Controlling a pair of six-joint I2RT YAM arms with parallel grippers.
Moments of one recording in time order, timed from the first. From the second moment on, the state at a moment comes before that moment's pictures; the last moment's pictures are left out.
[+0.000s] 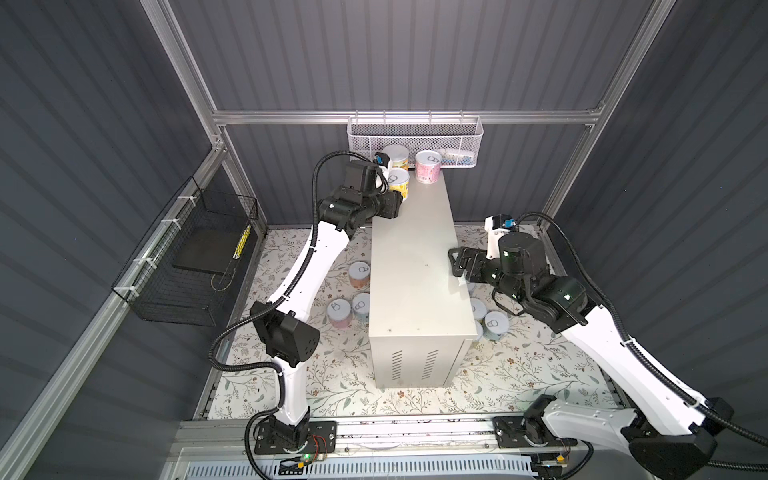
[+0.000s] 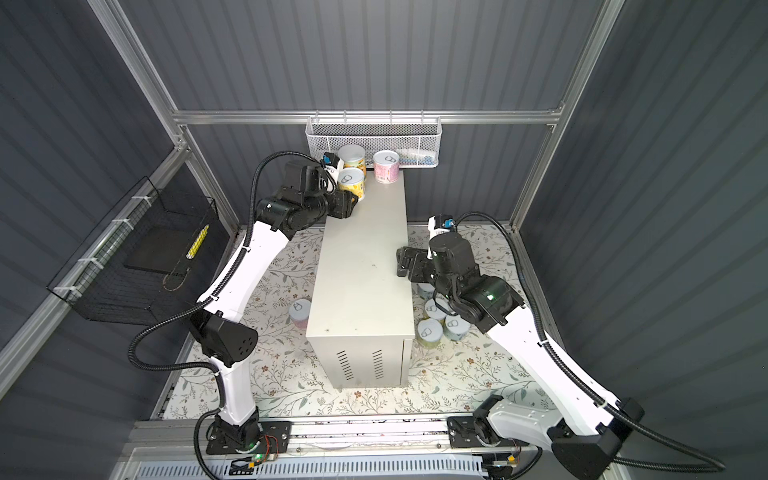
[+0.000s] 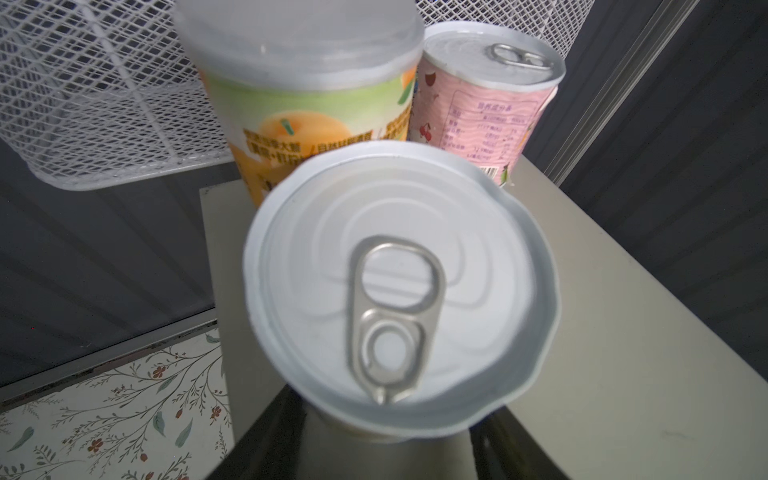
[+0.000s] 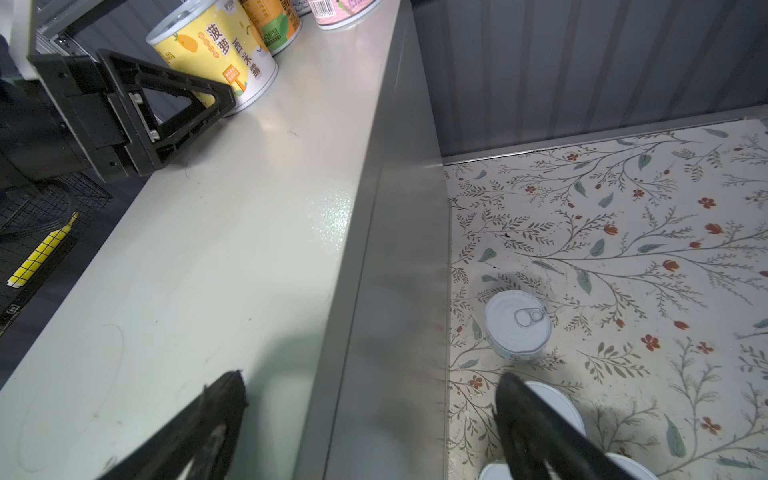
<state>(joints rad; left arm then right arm) -0.48 1.97 2.29 -0.76 0.06 -0.07 0.64 1.16 1.34 -0.64 0.23 0.52</state>
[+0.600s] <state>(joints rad) -0.48 1.93 2.23 -0.73 0.07 -0.08 0.61 1.00 1.33 -0.74 0.34 0.51</state>
